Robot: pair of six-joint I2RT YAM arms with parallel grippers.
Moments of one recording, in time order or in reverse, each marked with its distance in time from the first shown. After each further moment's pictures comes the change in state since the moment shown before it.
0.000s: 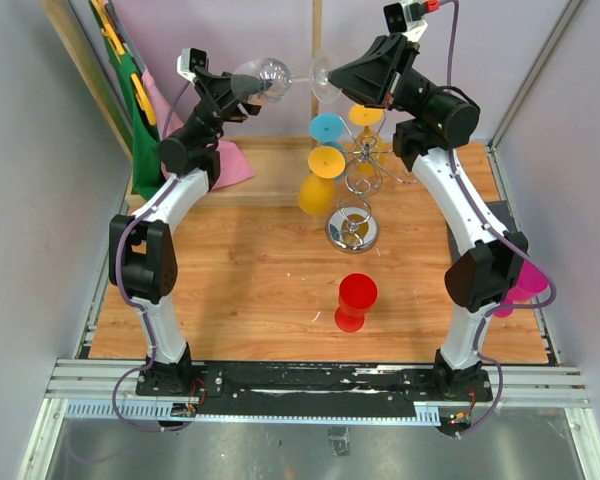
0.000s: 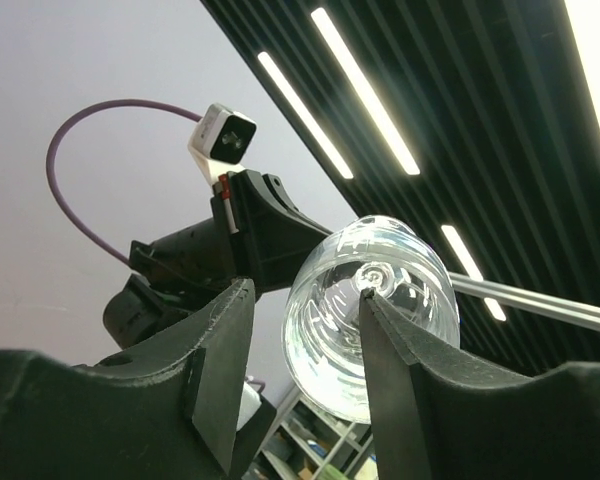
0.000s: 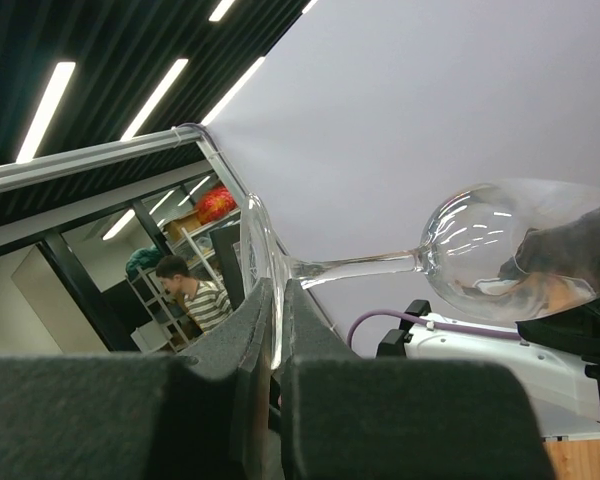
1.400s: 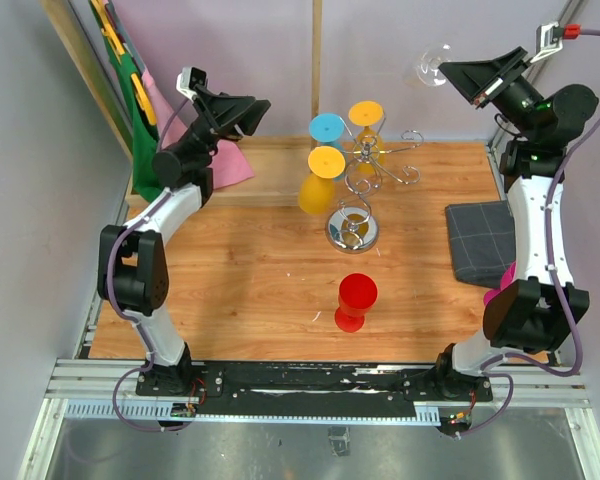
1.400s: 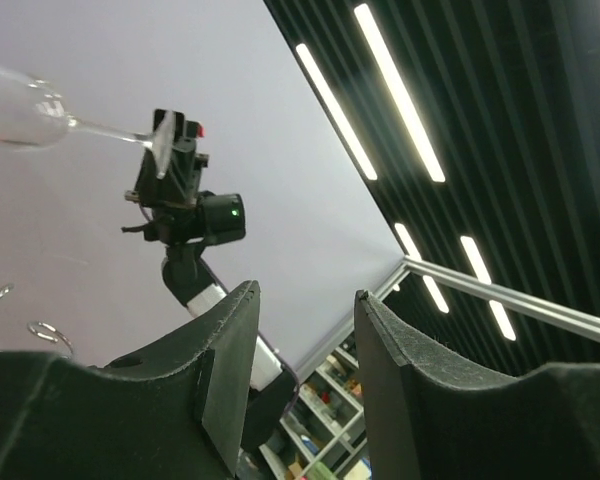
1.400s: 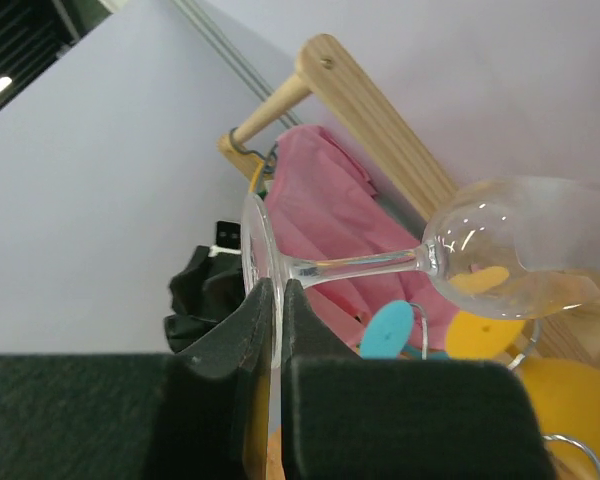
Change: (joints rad) left arm 0.027 -0.099 -0.210 0.000 0.062 0.000; right arm -0.557 -0.334 -0.357 -0.597 -0.018 -0.619
